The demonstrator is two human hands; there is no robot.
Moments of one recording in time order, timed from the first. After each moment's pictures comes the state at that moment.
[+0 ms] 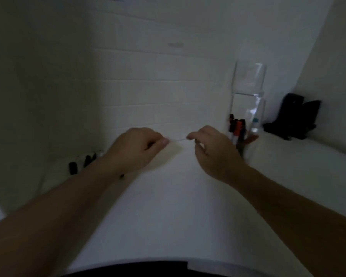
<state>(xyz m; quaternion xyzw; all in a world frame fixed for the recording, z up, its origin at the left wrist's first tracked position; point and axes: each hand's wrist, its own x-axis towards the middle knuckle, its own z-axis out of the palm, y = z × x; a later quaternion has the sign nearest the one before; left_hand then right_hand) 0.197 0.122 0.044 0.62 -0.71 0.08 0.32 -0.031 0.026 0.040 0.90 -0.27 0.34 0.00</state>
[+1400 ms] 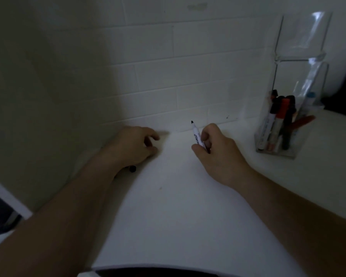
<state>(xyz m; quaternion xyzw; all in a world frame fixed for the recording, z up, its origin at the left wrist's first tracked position) 0.251 0.126 0.028 0.80 -0.57 -0.02 0.18 0.022 0.027 -0.010 0.83 -0.32 0.36 -0.27</state>
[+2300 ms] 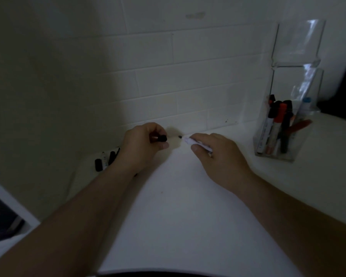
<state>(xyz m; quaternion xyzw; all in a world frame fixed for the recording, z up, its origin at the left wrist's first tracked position) 0.230 0.111 0.016 0.73 -0.52 -0.06 0.44 0.022 0.017 -0.015 0.88 -0.29 0.34 -0.17</state>
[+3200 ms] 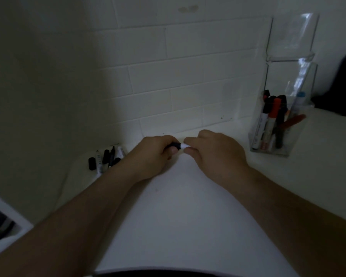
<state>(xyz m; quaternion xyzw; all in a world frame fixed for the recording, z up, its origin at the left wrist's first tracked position) 0.203 0.113 0.013 0.69 -0.68 -0.03 0.24 0.021 0.026 -0.005 0.91 -0.31 0.26 0.03</state>
